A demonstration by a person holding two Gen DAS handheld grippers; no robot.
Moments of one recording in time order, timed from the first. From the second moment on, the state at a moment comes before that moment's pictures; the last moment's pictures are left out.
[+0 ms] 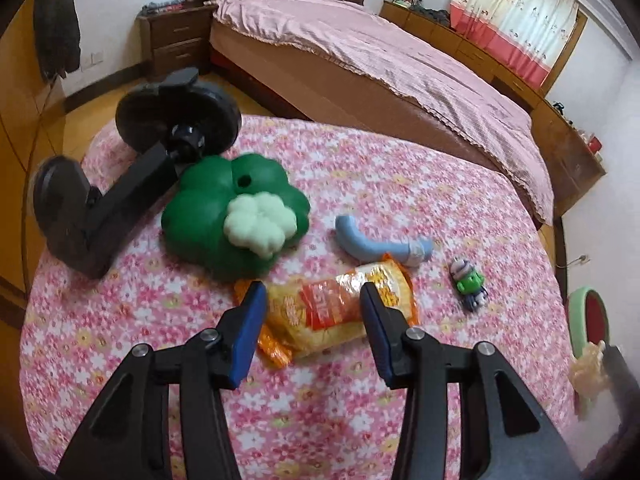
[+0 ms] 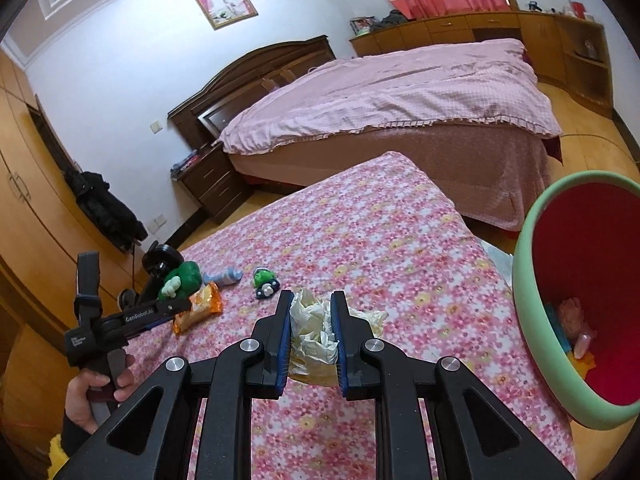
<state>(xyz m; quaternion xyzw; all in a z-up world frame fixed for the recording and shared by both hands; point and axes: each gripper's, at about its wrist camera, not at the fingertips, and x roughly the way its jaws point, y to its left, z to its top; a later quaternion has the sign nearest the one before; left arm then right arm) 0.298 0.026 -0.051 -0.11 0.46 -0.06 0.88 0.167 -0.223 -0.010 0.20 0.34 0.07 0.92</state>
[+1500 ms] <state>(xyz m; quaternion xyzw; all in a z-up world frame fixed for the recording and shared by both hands) 0.293 -0.052 -0.056 0.04 0.47 -0.11 0.87 0.141 -0.253 -0.008 0.24 0.34 0.05 0.91</state>
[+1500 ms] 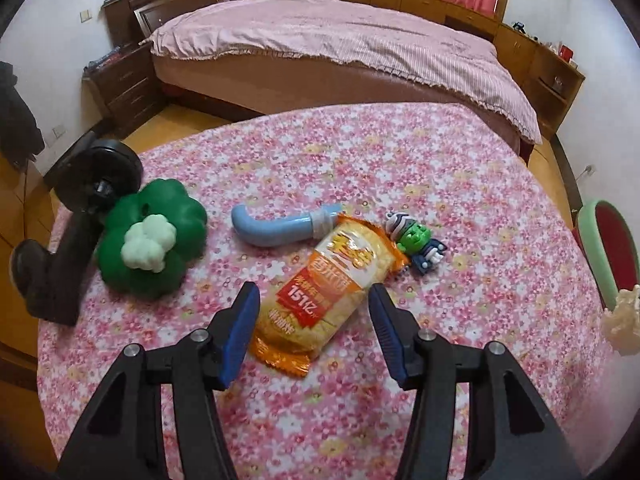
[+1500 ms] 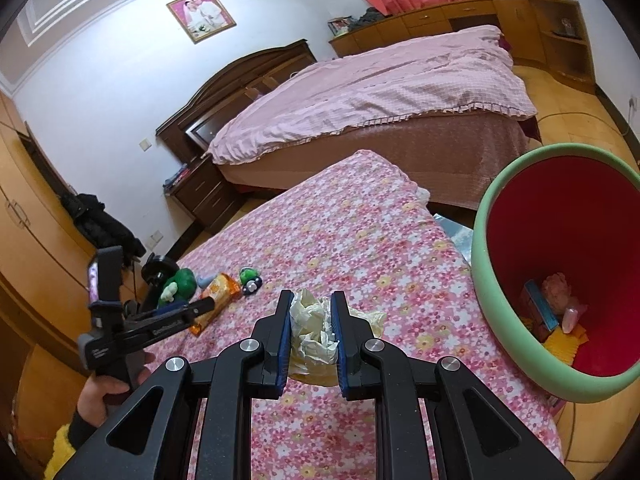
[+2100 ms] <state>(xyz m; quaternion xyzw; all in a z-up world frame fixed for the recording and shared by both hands) 0.241 -0.064 -0.054 -0.01 0.46 -0.15 0.88 0.134 -0.259 -0.007 0.25 0.33 0.05 0.91</state>
